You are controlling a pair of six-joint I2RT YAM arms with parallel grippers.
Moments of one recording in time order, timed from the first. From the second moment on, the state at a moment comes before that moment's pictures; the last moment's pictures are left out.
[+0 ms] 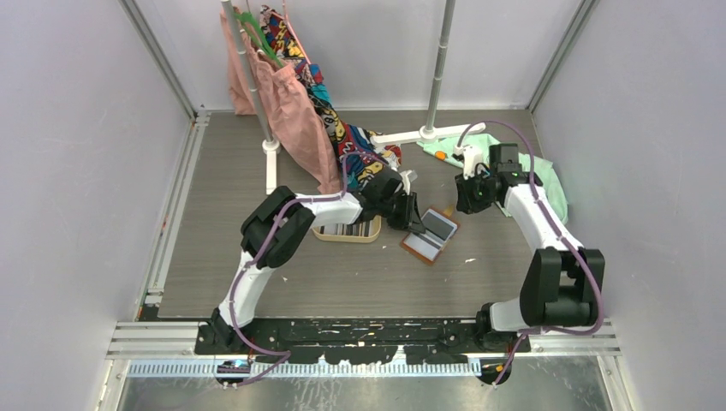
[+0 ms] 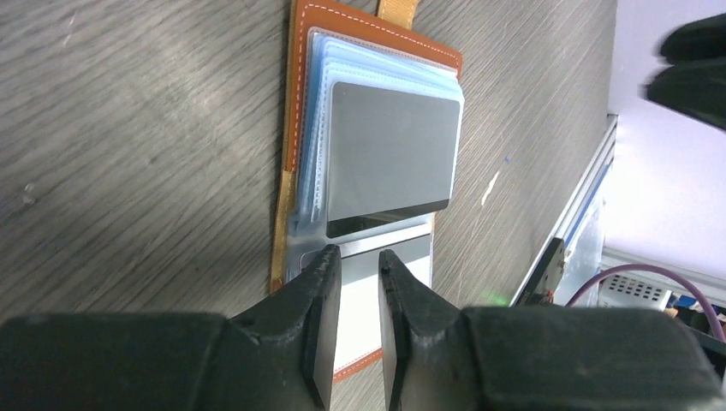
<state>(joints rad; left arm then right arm) -0.84 2.22 1.49 0.04 0.45 -0.76 -0.01 1.44 1.01 -0.63 -0.31 -0.39</state>
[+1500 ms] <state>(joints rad) -0.77 1.87 1.30 0.09 0.37 -0.49 -0.09 1.24 0.91 -0.45 -0.65 -0.30</state>
